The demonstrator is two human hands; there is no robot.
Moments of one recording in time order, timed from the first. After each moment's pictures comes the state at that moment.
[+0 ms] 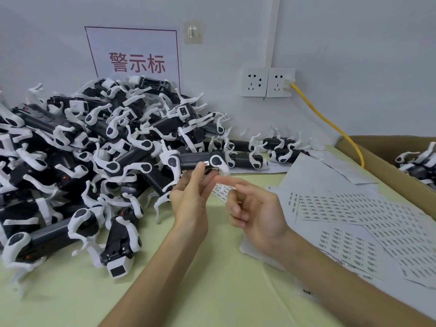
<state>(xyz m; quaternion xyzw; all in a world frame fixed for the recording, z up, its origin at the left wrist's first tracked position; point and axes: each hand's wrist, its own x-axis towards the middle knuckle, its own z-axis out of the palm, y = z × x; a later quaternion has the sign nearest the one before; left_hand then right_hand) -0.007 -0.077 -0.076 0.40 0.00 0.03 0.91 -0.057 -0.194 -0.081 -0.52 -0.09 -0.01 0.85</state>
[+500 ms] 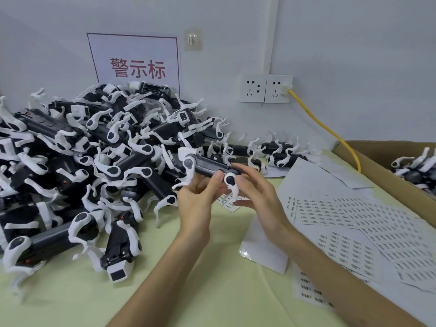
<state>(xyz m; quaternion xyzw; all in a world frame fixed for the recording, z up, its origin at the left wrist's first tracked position) -0.014 -0.081 -0.080 0.51 -0.09 0.05 0.85 -0.051 -0.207 -0.070 -0.69 -0.04 -0.16 0.71</state>
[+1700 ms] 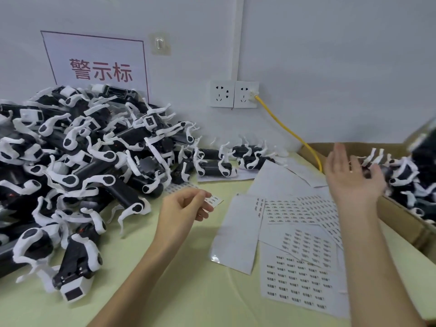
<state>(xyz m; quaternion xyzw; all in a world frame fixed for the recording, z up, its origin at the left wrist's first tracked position) -0.013 -0.089 -0.090 0.69 -0.18 0.00 0.70 -0.087 -0.422 -0.040 -0.09 -0.01 -0.40 0.91</state>
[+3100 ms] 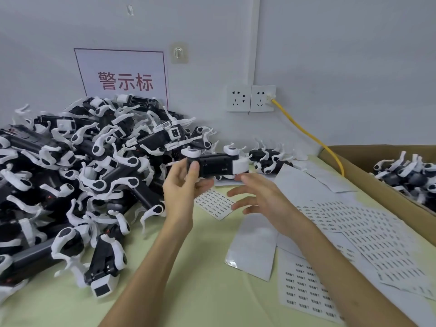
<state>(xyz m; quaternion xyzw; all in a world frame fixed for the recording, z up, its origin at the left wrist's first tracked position) 0.019 -0.087 -0.063 0.54 -0.13 0.09 0.82 -0.040 -0.270 -0.059 -0.70 -0.01 -0.03 0.71</state>
